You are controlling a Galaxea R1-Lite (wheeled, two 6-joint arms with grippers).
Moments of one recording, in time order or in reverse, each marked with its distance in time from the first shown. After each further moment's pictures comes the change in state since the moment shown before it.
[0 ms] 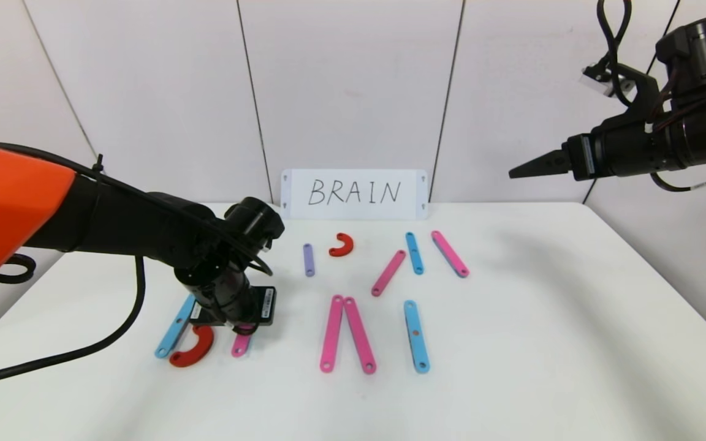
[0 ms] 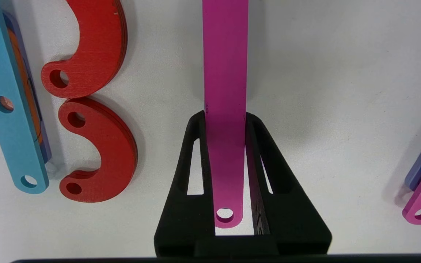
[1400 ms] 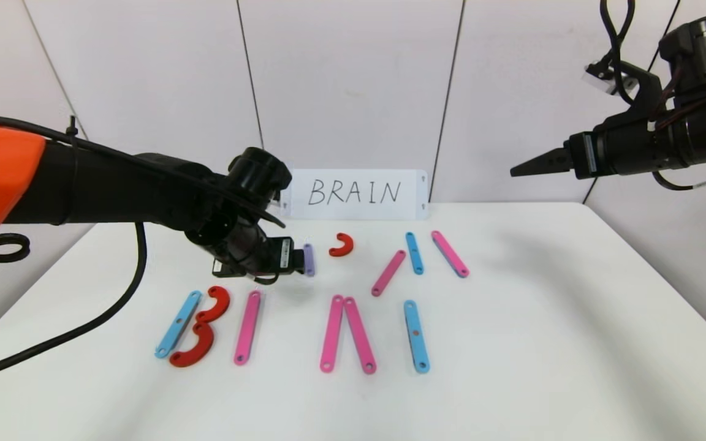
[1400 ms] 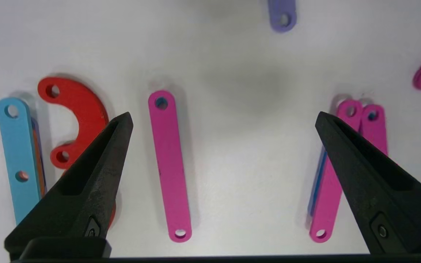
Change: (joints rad) left arm -0.015 0.002 -0.205 -0.036 0.001 0.017; right arm -0.001 -0.006 -0.001 -0.001 0.000 0.001
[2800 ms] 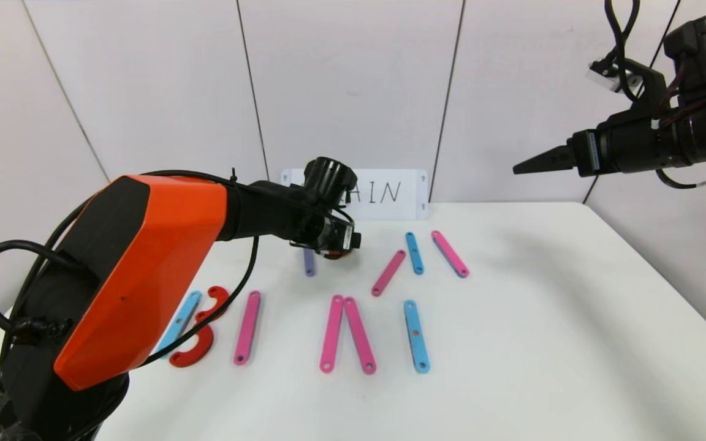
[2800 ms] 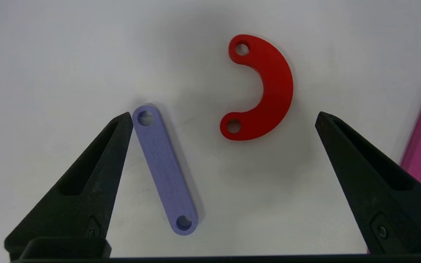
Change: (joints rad) left arm -0.077 0.406 -0.467 -0.172 0.103 0.181; right arm -0.011 -0.001 -0.004 -0.003 0.000 0.000
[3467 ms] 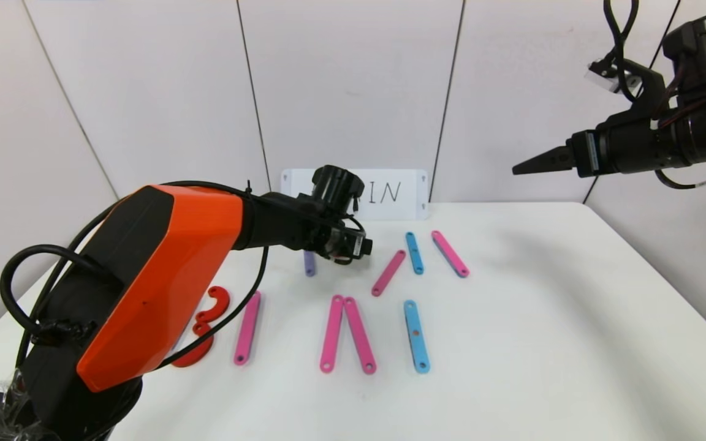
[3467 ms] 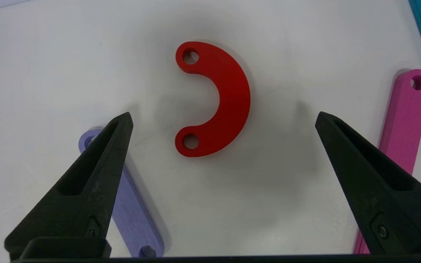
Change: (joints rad) left arm -0.017 0.040 0.005 -0.087 -0.070 0.068; right arm 0.002 0.000 0.001 0.000 0.000 0.000
